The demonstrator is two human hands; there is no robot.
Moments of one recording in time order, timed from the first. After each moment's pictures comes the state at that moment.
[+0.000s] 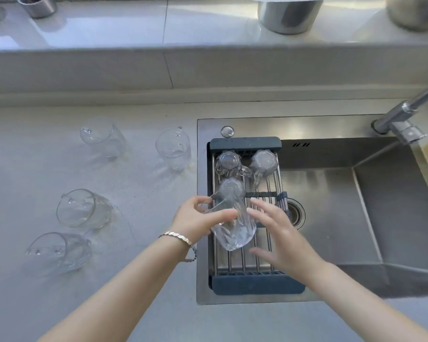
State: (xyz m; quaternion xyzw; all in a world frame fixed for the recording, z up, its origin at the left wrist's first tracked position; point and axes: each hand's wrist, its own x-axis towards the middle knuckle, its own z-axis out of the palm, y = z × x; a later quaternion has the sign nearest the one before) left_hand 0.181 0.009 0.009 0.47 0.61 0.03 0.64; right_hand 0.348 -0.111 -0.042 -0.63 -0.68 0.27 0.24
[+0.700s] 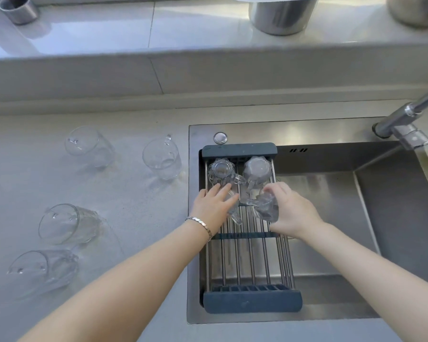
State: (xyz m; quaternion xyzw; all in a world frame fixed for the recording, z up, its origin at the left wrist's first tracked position) left_hand 0.242 0.045 -0.082 0.92 0.30 -0.20 0.12; right_hand 0.417 -0.050 -0.054 -0.77 -0.57 0.29 0.04
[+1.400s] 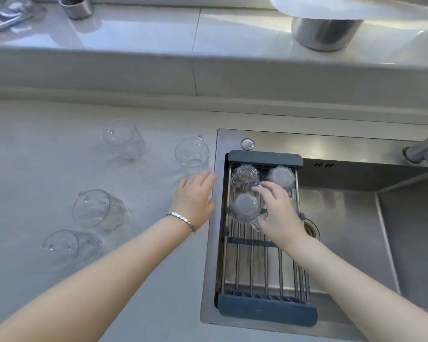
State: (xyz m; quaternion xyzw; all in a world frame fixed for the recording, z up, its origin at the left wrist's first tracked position) left_hand 0.176 0.072 -0.036 0.85 0.48 -0.01 0.20; right_hand 0.348 -0.020 -0.051 -0.74 -0.58 0.27 0.19
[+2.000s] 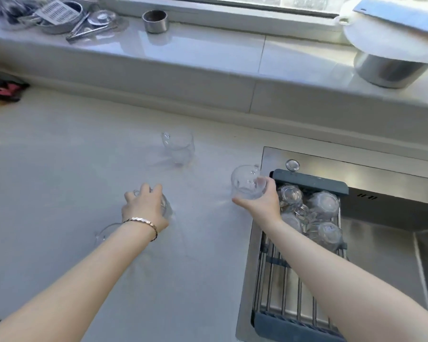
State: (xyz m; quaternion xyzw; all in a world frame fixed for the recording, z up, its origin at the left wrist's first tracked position) left_hand 0.016 0.108 -0.017 0.65 0.72 -0.17 0.18; right_hand 0.244 0.073 -0.054 -0.73 -0.32 0.43 0.41
